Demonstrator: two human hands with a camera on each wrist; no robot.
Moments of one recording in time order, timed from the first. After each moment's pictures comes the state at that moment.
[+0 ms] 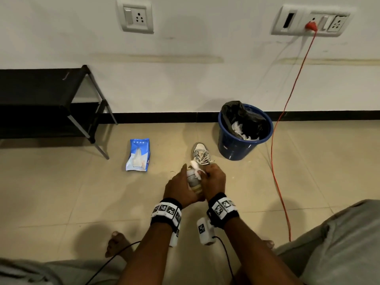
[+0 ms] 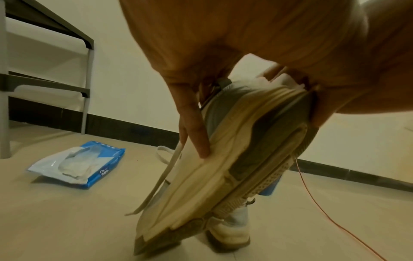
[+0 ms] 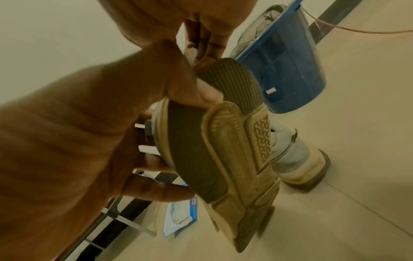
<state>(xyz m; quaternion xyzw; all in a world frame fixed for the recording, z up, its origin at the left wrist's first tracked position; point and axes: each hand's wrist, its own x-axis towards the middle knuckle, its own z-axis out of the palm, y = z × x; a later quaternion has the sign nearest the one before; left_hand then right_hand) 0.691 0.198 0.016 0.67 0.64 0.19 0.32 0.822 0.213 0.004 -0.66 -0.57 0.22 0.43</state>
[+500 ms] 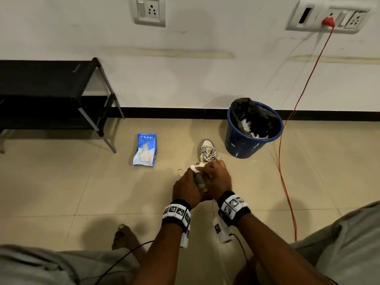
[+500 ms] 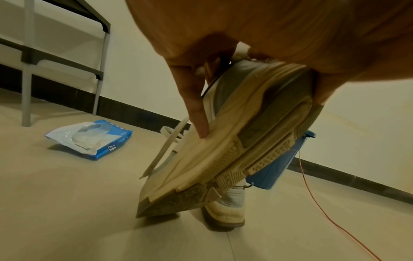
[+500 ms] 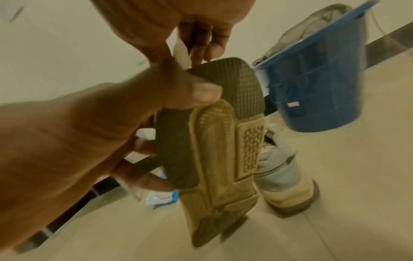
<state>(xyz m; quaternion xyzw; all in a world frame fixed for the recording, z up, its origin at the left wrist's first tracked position) 0.692 0.185 0.004 0.63 0.66 0.23 0.33 0.821 0.208 0.012 -0.63 -0.71 0.13 0.29</state>
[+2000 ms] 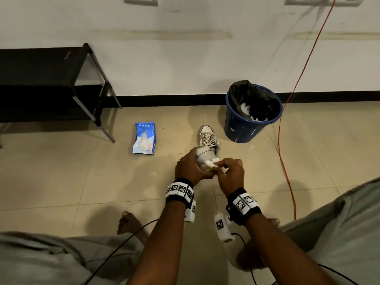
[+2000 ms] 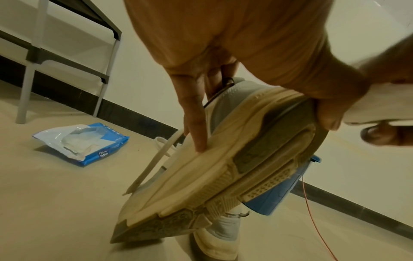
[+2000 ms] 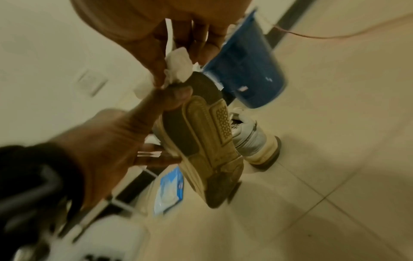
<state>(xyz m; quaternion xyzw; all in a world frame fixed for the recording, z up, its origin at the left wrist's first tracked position) 0.692 0.196 0.006 0.65 0.63 0.29 0.33 0.841 0.157 0.008 -0.68 -0.57 0.20 0.41</state>
